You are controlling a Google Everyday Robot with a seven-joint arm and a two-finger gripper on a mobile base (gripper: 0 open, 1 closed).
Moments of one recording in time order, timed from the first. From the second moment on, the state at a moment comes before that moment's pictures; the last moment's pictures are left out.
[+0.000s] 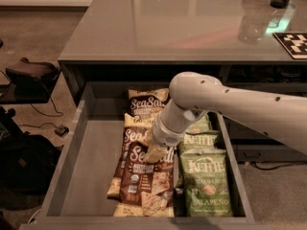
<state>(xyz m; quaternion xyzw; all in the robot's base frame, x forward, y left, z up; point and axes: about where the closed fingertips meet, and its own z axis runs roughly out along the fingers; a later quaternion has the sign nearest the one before) 0.478 0.013 0.670 -0.72 0.66 0.19 0.14</state>
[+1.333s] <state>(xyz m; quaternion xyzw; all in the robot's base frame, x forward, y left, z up) 0.470 -0.104 0.853 -0.69 0.63 0.27 0.23</state>
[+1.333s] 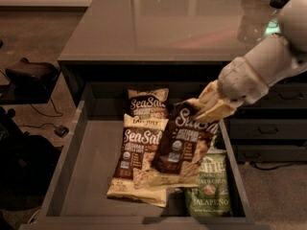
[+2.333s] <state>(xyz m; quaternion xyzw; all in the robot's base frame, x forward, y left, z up) 0.472 -0.155 1.049 -0.69 0.56 0.18 0.42</state>
